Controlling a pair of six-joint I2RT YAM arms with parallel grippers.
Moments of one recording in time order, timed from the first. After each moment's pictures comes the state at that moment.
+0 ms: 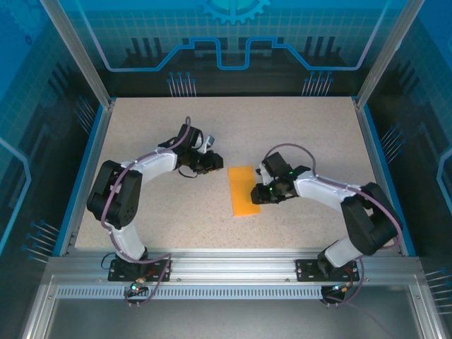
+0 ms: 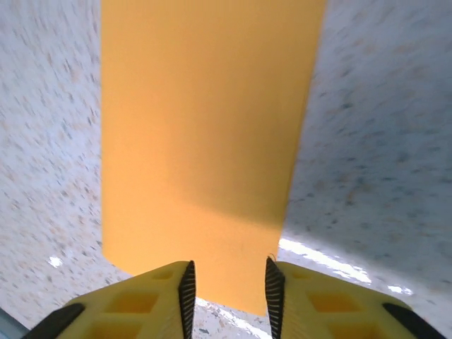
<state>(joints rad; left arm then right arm) -0.36 1.79 1.11 -0.31 0.60 -0.59 0.53 1.50 0.82 -0.50 -0.28 0.42</state>
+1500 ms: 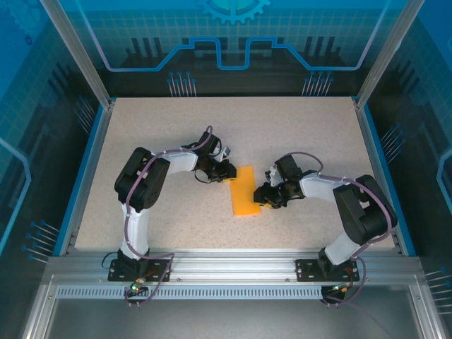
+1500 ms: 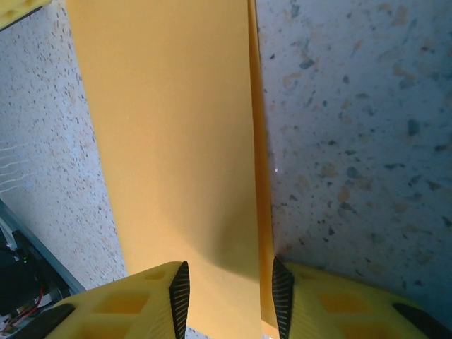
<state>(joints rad) -0.44 2.06 1.24 -0.27 0.62 -0.61 0.40 1.62 0.72 -0.31 -0.59 0.59</state>
